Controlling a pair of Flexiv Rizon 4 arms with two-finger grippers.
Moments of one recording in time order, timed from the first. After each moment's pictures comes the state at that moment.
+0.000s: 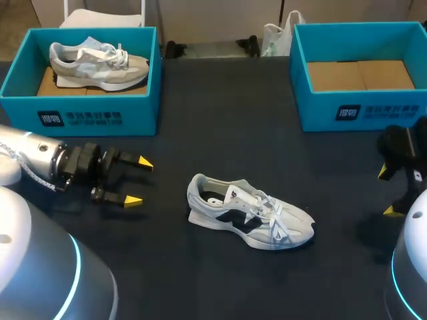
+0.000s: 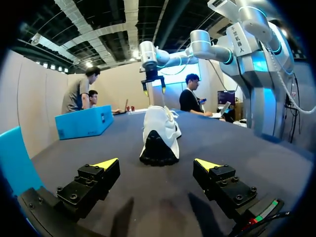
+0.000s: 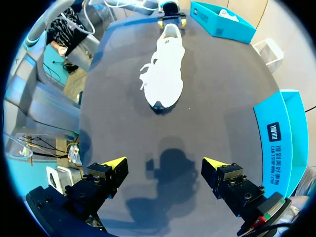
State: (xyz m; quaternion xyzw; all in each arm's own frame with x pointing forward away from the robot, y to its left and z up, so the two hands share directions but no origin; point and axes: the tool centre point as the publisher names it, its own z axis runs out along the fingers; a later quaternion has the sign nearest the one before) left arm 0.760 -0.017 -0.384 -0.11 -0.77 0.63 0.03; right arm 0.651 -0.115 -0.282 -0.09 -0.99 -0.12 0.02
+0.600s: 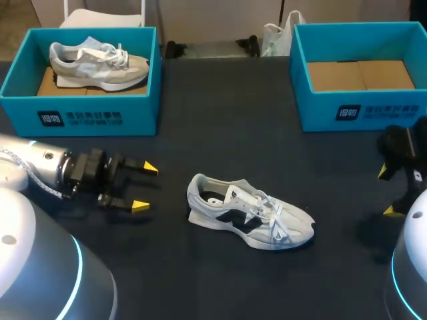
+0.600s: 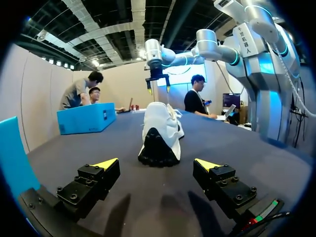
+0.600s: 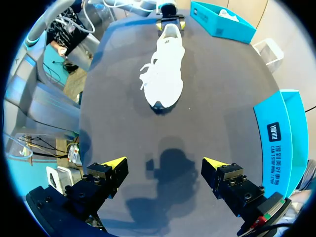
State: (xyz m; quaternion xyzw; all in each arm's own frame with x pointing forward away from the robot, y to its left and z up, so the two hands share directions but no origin) left arm 0.752 -0.031 -0.394 -0.08 -0.77 0.63 0.03; right arm 0.651 -0.115 -0.282 -0.09 -0.99 -0.12 0.02
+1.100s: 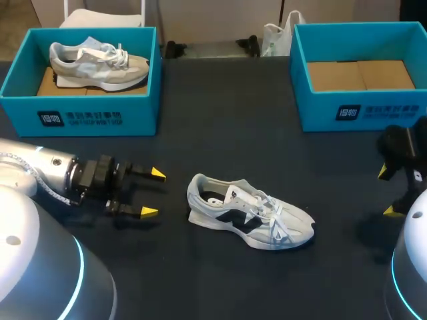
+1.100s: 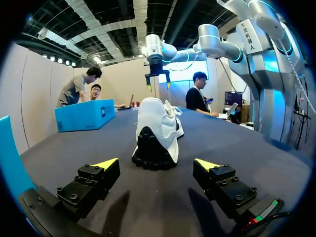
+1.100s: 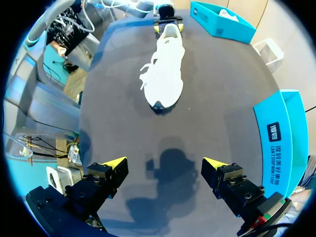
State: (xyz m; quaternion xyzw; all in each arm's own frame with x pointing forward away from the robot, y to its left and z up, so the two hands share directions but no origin) left arm 0.738 -0.049 -0.400 -0.07 -0.78 0.62 0.03; right arm 0.651 -0.115 -0.282 -0.09 -0.99 -0.12 0.02
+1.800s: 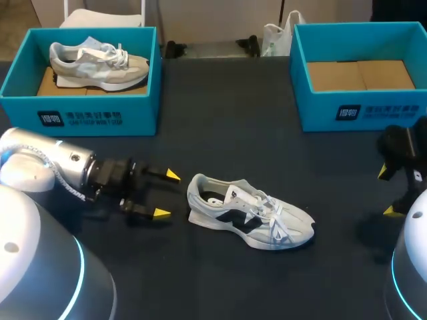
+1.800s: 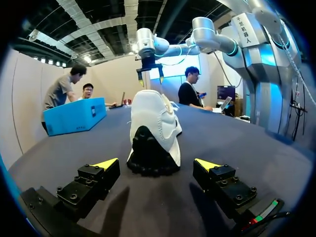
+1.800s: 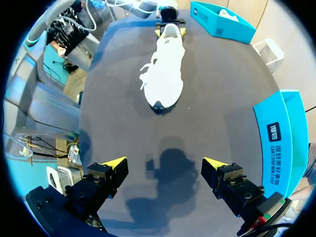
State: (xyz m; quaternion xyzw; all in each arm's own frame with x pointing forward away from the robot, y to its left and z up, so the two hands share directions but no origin) left arm 0.737 -0.079 -0.409 -0.11 -0.79 0.61 0.04; right arm 0.651 -0.115 -0.282 -0.09 -0.99 -0.12 0.02
